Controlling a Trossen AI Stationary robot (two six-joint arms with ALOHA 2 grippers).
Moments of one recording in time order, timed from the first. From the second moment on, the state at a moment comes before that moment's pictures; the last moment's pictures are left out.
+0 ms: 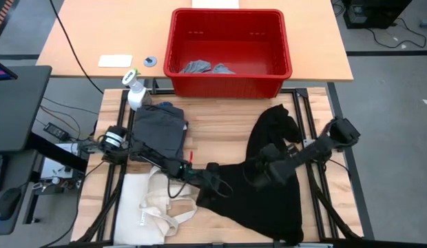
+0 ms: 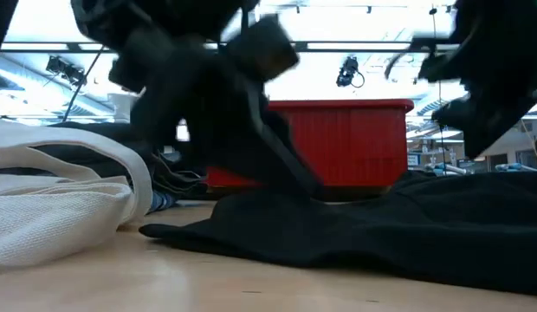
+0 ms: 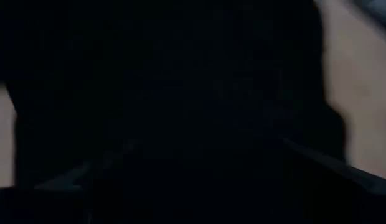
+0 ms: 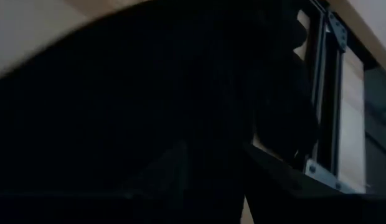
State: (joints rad) left arm -0.31 1.95 1.01 0.30 -0.04 0.00; right arm 0.48 1.72 1.03 -1.41 0.54 1.66
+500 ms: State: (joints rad) left arm -0.40 2.03 1.02 0.29 -0.01 -0.09; right arm 0.05 1.72 0.88 -1.05 0.72 1.28
